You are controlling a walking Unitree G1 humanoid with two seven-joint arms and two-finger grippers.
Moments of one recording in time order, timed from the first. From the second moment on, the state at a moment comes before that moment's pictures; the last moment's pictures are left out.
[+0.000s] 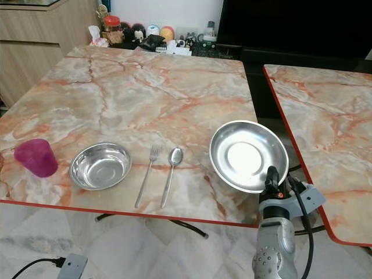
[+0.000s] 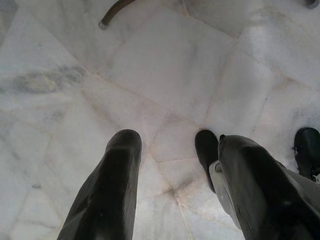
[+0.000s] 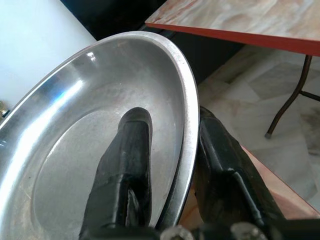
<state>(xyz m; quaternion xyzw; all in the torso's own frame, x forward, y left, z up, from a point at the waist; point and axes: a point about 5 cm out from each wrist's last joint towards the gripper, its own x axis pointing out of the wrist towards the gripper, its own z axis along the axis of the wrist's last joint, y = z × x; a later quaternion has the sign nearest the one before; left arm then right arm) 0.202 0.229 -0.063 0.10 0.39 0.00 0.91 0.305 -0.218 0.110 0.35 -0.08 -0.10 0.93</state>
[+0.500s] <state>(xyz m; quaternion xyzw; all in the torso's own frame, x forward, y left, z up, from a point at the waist) 0.204 0.231 -0.062 0.10 0.39 0.00 0.91 0.306 -0.220 0.114 0.35 -0.09 -0.10 0.93</state>
